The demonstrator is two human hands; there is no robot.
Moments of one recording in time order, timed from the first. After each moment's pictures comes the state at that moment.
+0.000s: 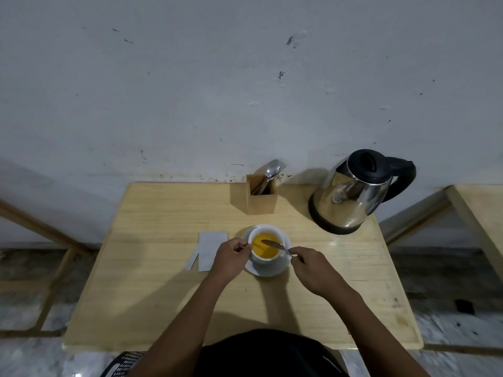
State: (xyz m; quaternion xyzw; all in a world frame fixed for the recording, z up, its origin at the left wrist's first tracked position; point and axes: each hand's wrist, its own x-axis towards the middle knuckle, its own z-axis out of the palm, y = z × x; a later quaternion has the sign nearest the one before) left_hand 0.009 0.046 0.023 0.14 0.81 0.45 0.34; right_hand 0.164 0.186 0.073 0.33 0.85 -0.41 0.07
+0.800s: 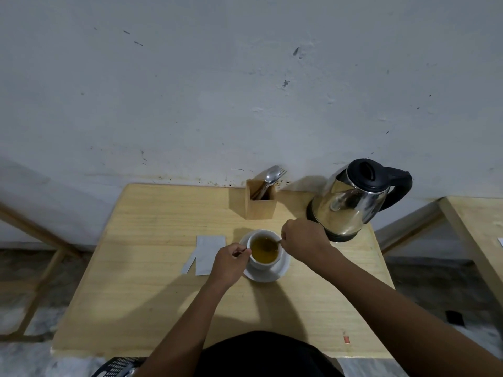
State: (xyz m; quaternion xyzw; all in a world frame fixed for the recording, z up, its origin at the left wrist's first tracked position) left_hand 0.012 0.045 0.017 0.14 0.82 0.46 0.32; right_hand 0.096 0.205 0.115 0.23 0.96 -0.02 0.14
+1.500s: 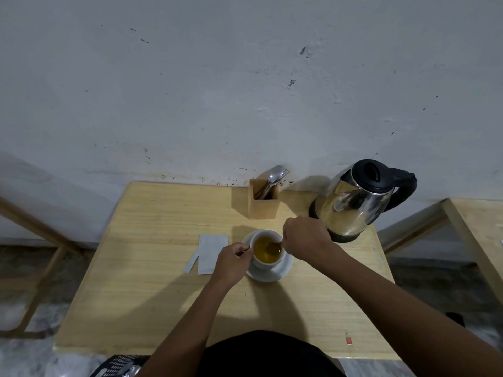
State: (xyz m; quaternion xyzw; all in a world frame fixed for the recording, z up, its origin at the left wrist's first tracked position) left_hand 0.012 0.043 0.020 0.15 0.81 0.47 0.33; right_hand 0.089 0.201 0.123 0.21 0.97 0.02 0.15
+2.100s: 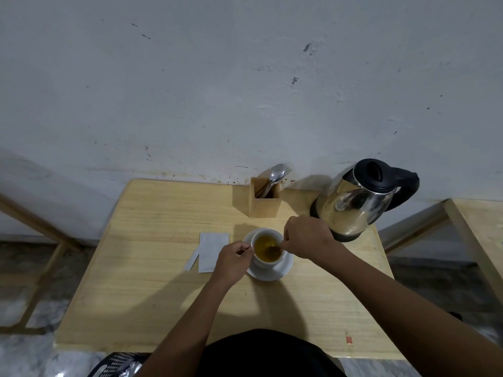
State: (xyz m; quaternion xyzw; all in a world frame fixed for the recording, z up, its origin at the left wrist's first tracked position) left_hand 0.010 0.043 0.015 0.15 0.80 0.47 0.33; right_hand 0.087 0.206 0.119 0.22 0.96 -0.03 0.16
